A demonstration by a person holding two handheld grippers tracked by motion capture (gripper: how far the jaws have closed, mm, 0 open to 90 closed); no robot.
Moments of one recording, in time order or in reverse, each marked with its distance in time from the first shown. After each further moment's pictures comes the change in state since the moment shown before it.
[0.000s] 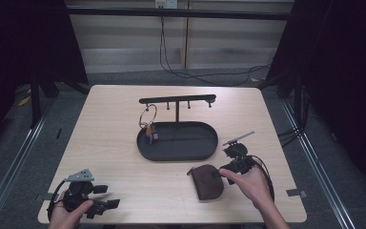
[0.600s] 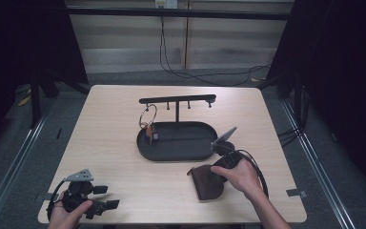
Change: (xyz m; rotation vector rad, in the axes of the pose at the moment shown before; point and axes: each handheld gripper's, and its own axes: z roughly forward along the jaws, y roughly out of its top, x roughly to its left) left arm 0.001 -0.001 -0.003 0.002 -0.018 -0.008; right arm 0.005 0.024 0.028 0.245 -0.035 0.053
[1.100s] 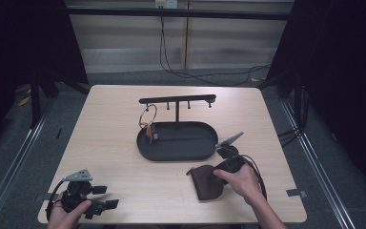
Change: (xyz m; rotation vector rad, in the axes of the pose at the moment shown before) left arm 0.001 -0.001 -0.001 -0.006 0.006 -0.014; right arm -0.014 -0.011 0.013 -0.071 0.111 0.067
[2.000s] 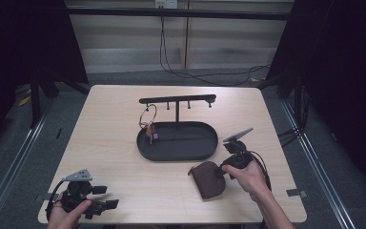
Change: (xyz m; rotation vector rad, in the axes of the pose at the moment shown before) left arm 0.000 0.000 0.000 0.002 -0.002 0.000; right arm -0.010 0.000 -0.024 -0.072 0.033 0.009
